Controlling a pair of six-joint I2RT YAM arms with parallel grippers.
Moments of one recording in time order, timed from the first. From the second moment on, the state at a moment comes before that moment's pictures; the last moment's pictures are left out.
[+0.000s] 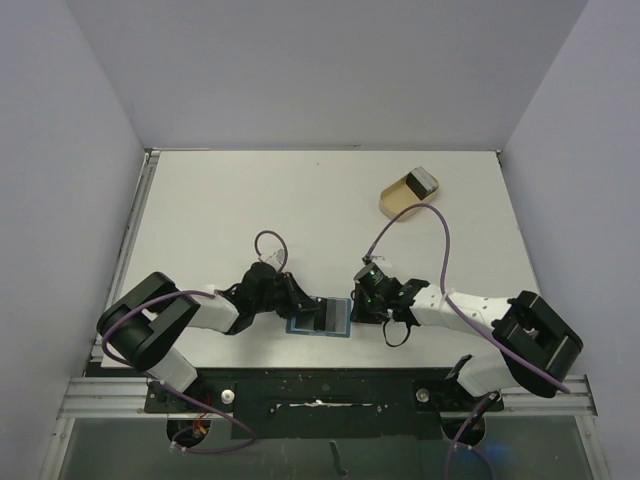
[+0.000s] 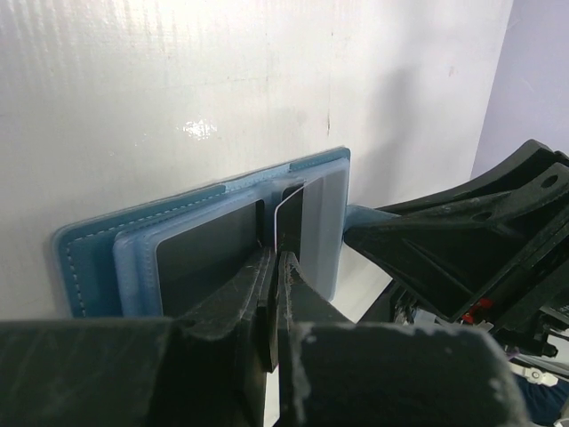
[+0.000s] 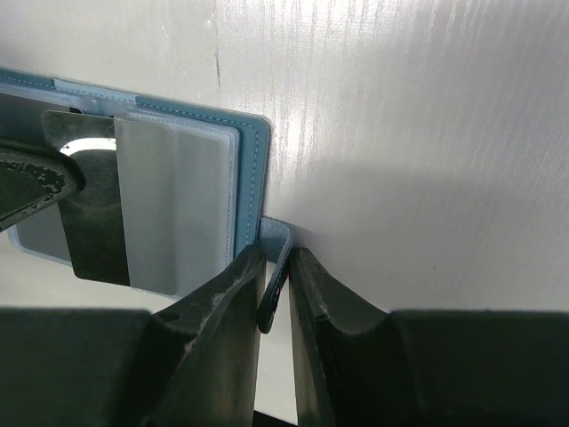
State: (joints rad) left arm -0.69 1.59 0.40 0.58 0.31 -1.08; right arm 0.82 1.39 0.63 -0.30 0.07 0.82
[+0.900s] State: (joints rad) left arm -0.76 1.48 0.42 0.42 0.20 -1.11; right arm 0.83 1.35 0.59 -0.26 0.07 0.88
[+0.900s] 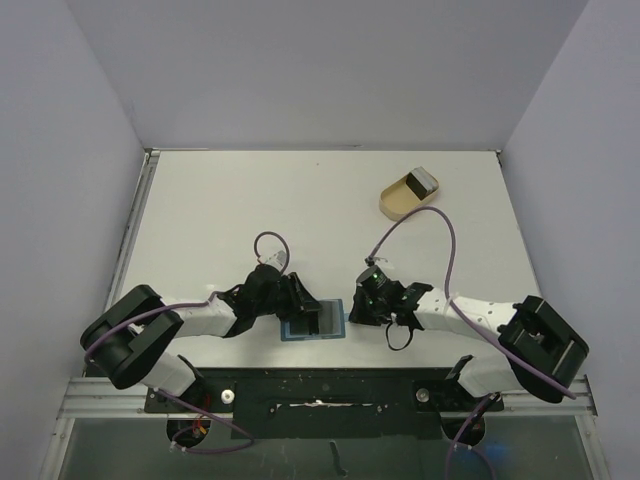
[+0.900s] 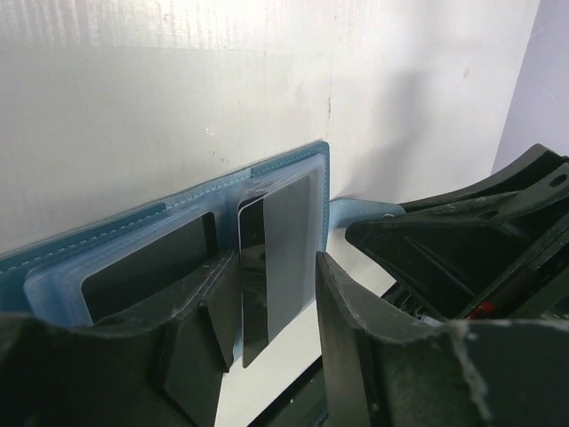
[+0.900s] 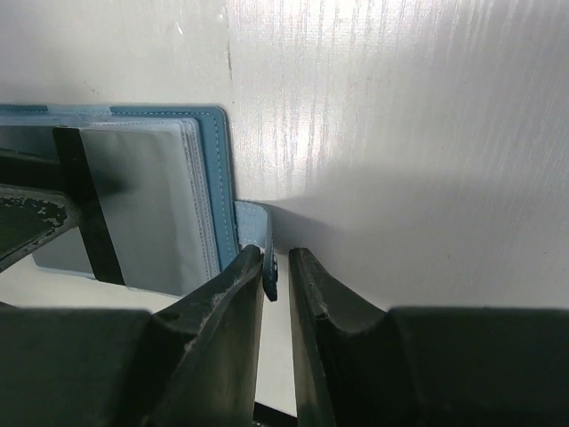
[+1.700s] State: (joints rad) left arm -0.76 1.42 0.45 0.26 0.16 -1.08; right arm 0.83 1.34 0.63 -0.26 0.09 0.82
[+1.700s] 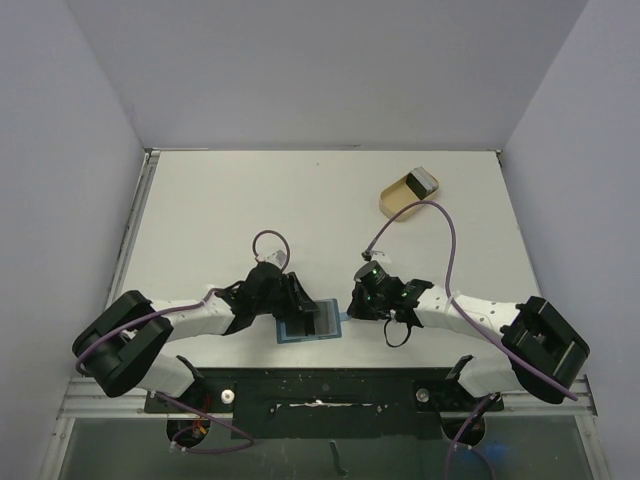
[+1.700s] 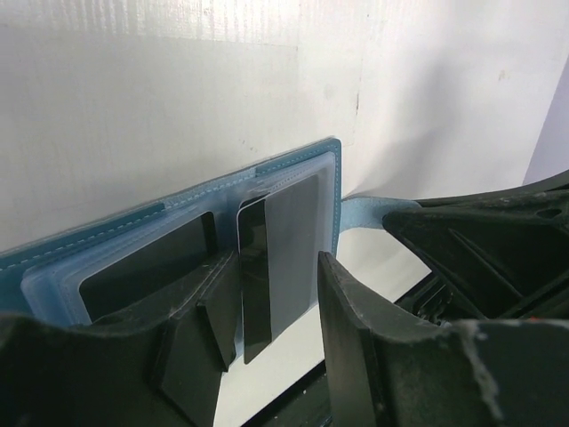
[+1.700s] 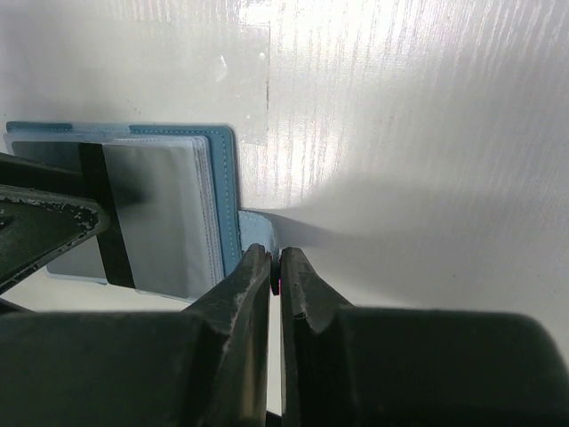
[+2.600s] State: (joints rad) left arm -0.76 1.36 0.49 0.10 0.13 -1.07; right arm 0.85 1.31 0.61 -0.26 0.10 0.84
